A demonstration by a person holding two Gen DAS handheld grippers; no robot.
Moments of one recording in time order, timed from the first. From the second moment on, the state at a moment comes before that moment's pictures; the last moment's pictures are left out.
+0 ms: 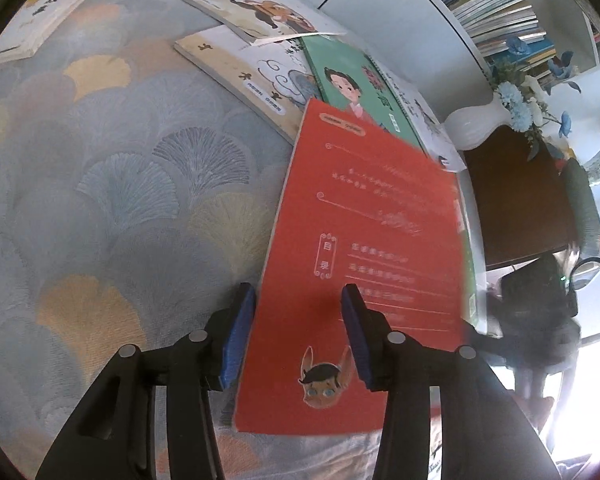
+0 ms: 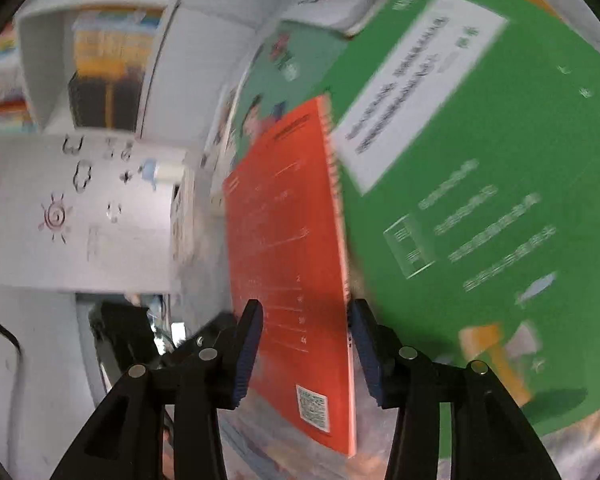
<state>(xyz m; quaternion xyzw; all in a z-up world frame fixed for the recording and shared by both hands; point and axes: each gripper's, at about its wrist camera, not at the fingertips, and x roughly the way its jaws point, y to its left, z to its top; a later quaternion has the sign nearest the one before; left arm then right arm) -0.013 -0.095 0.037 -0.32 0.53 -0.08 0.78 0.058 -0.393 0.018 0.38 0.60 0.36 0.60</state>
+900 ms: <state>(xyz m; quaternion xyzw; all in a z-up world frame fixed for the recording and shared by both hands) -0.048 0.080 0.085 -0.26 0.52 -0.02 0.81 0.011 -0.171 0.106 0.02 0.57 0.36 0.74</state>
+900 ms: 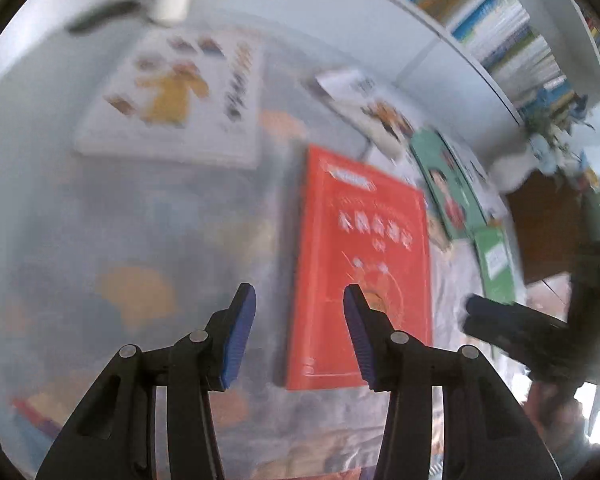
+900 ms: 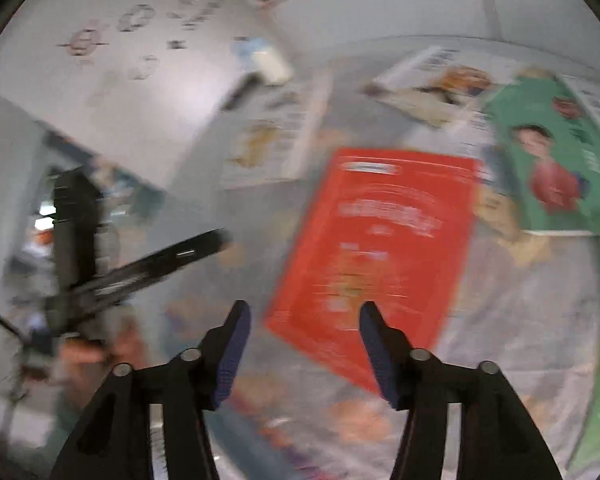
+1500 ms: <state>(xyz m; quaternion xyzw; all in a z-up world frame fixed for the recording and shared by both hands) -0.032 0.072 0.045 -0.32 0.55 -0.13 0.77 0.012 -0.191 0.047 0.05 0.58 0.23 0.78</state>
